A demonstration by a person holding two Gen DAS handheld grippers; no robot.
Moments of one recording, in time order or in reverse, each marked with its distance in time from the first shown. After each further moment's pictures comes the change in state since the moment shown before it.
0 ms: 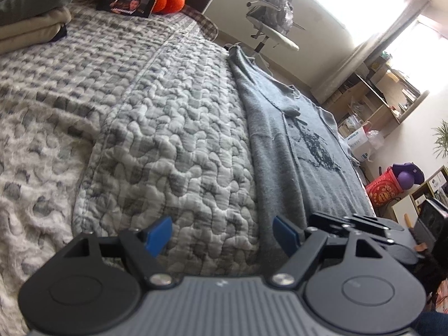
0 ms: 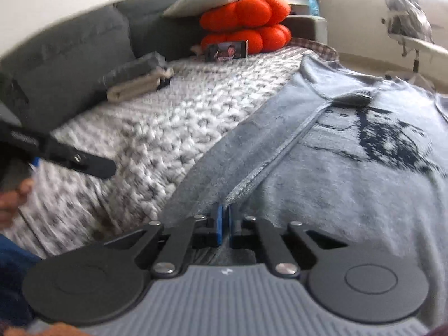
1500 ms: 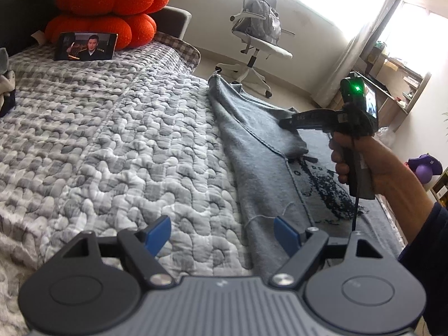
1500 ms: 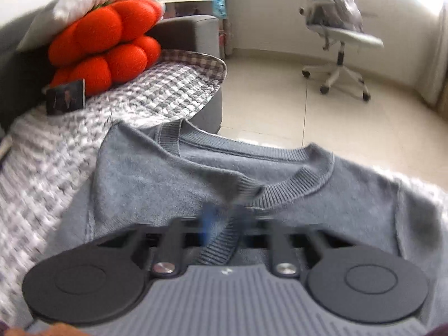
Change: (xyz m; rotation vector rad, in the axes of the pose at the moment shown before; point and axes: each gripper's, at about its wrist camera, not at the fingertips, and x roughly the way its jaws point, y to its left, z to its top) left arm 0.078 -0.037 0.078 0.146 -0.081 0.067; right arm 0.163 -0.197 0.184 0.051 0.037 -0.405
